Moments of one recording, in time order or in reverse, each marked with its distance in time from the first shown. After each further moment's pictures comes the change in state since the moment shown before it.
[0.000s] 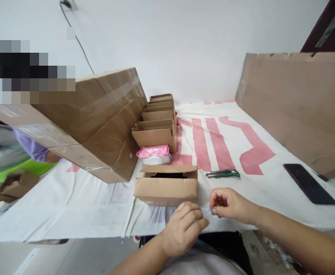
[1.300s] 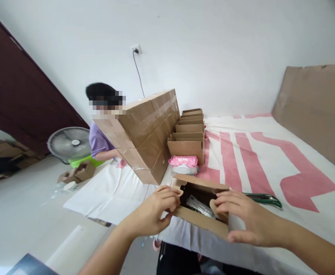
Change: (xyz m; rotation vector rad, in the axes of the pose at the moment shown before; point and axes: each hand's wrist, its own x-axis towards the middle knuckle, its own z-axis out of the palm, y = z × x) left_hand -0.006 -0.040 -0.158 -0.010 -0.389 -0.484; right_hand 0.032 -0.055 0.003 -0.880 -0.148 -0.682
